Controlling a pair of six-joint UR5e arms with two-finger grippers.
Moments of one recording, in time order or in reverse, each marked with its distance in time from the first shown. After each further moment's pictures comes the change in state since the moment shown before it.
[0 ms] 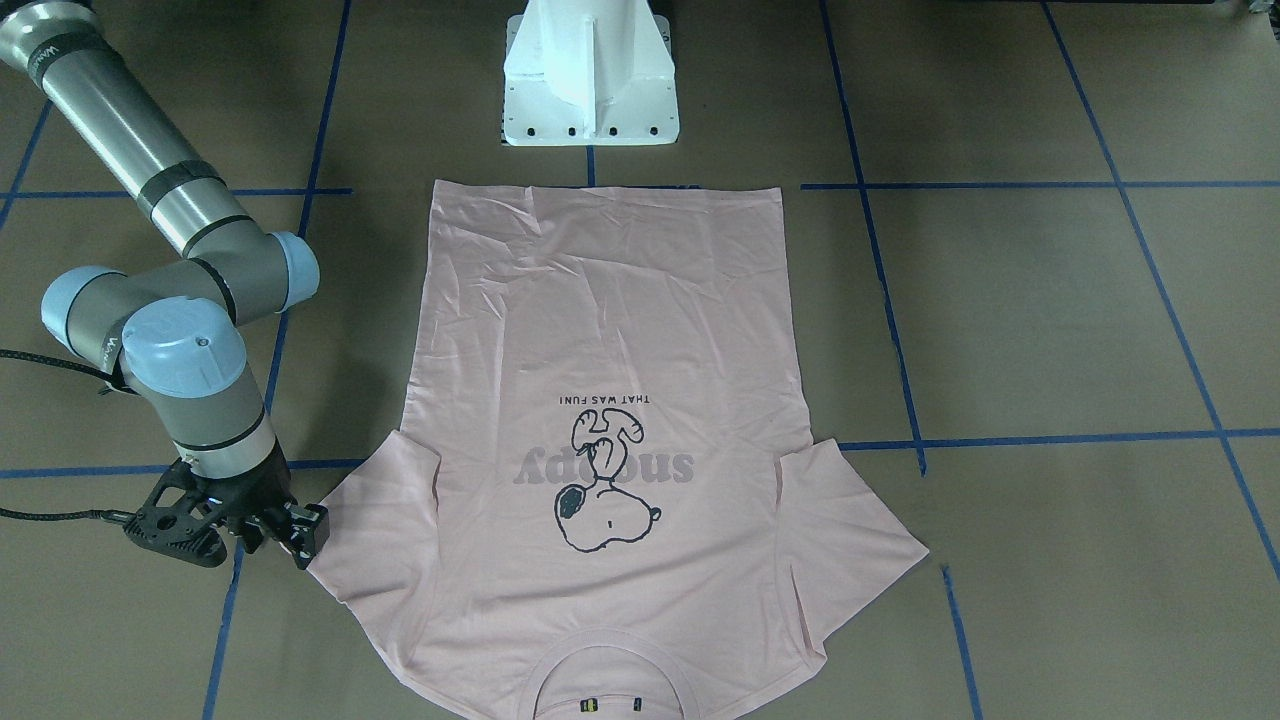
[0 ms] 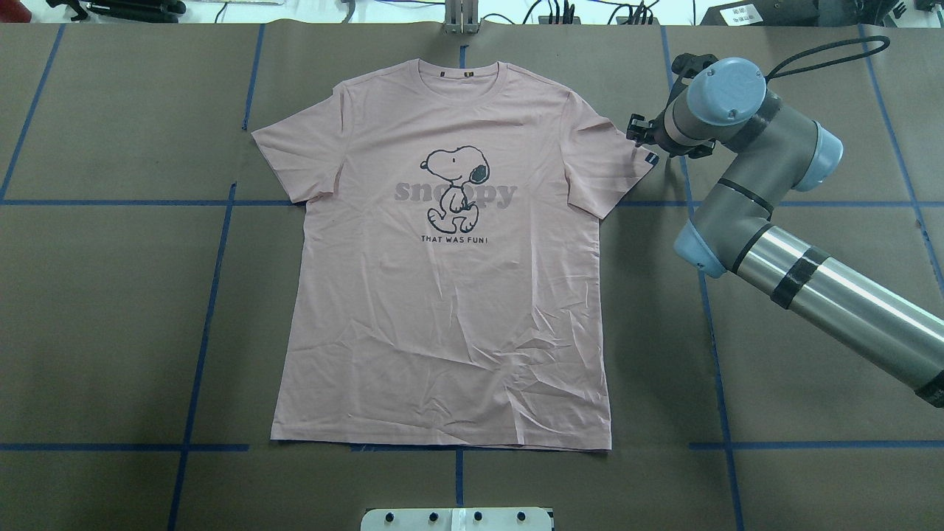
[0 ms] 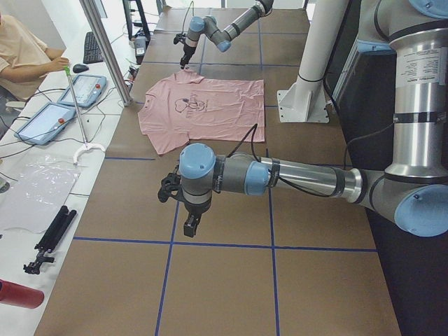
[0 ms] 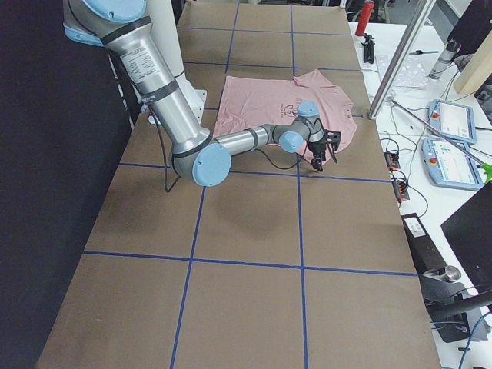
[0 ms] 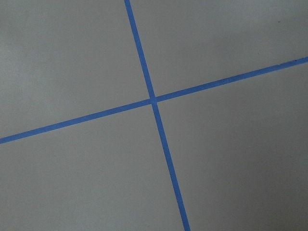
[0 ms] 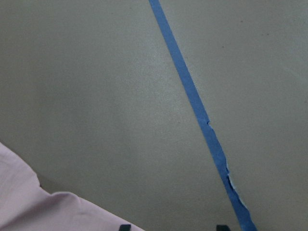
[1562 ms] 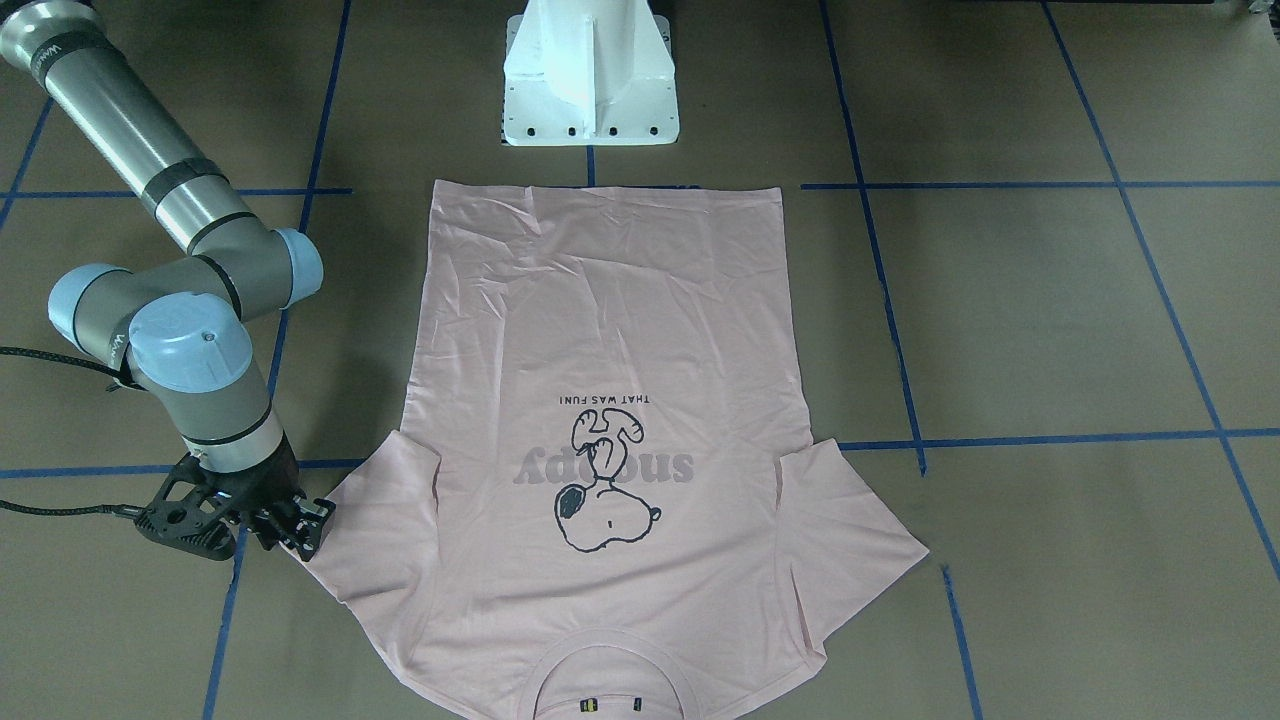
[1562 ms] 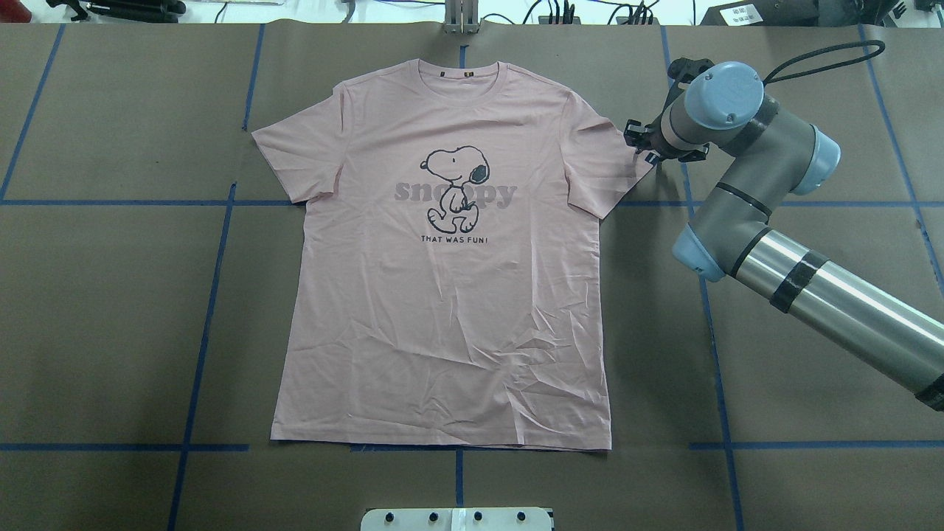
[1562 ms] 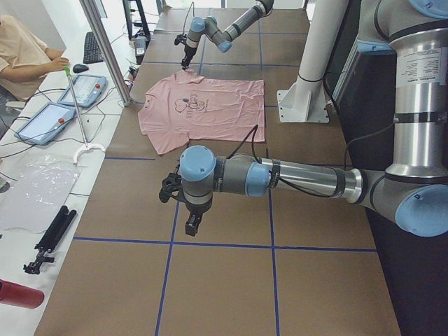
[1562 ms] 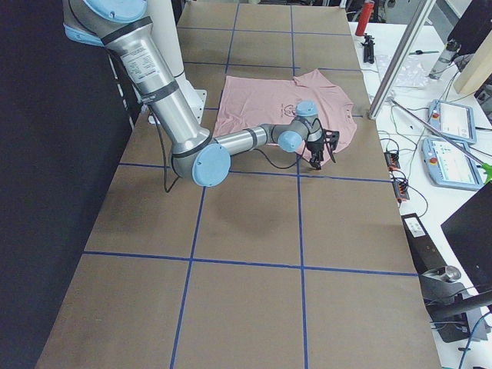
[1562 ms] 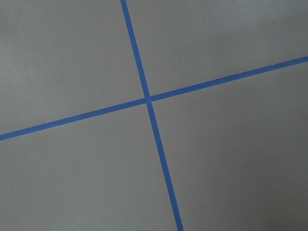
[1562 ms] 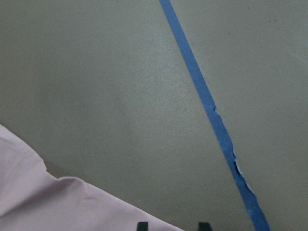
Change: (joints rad) left arm -0.002 0.004 0.007 0.002 -0.053 -0.002; right arm -0.008 -0.006 0.009 0.005 0.017 0.010
